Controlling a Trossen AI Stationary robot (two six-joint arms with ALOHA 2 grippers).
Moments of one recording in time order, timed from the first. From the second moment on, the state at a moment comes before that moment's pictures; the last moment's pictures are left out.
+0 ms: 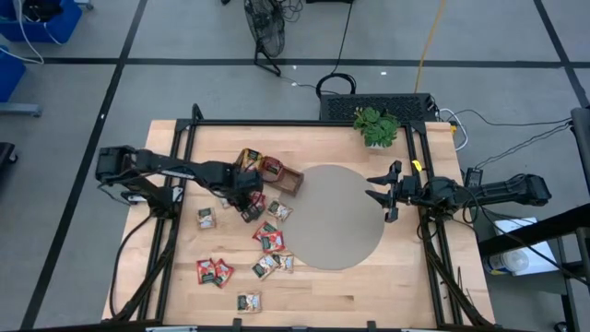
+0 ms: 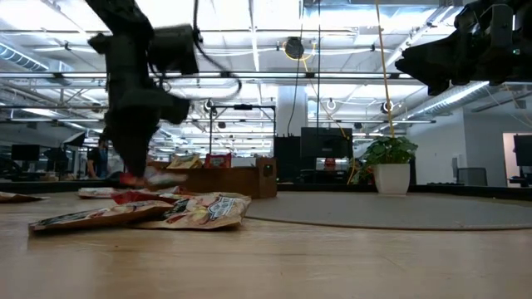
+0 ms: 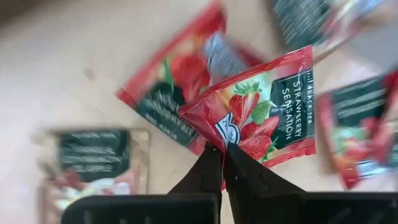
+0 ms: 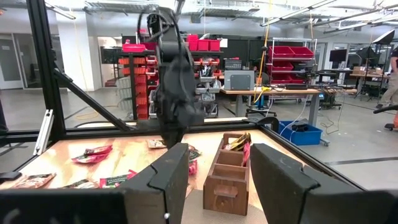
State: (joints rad) left arm 0.10 1.49 0.83 -0.69 0.07 -0.56; right arm 0.07 0.35 0.01 0.47 0.23 -0.02
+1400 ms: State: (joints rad) left arm 0.02 1.67 0.81 0.07 -1.00 1.19; right arm 0.07 0.35 0.02 0.47 0.23 -0.02
